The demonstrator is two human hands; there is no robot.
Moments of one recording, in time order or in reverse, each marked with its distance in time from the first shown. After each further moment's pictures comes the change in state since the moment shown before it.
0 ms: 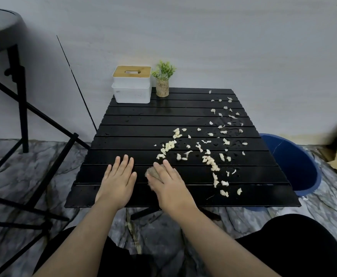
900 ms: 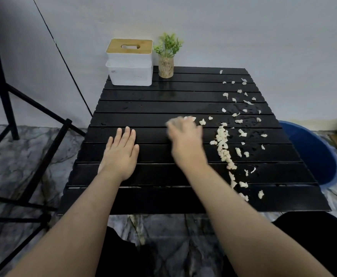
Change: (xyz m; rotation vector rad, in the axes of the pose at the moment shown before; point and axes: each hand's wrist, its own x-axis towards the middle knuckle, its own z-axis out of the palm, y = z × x) left_hand 0.080 -0.008 -0.007 0.076 -0.012 0.008; right_hand 0.104 0.056 0.002 -0.104 0.155 0.248
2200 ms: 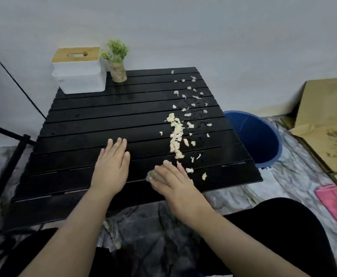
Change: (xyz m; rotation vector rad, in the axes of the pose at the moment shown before) left_hand -0.043 0.106 0.007 -0.219 0.062 0.119; right_hand -0.153 0.064 -0.074 -0.007 -0.102 -0.319
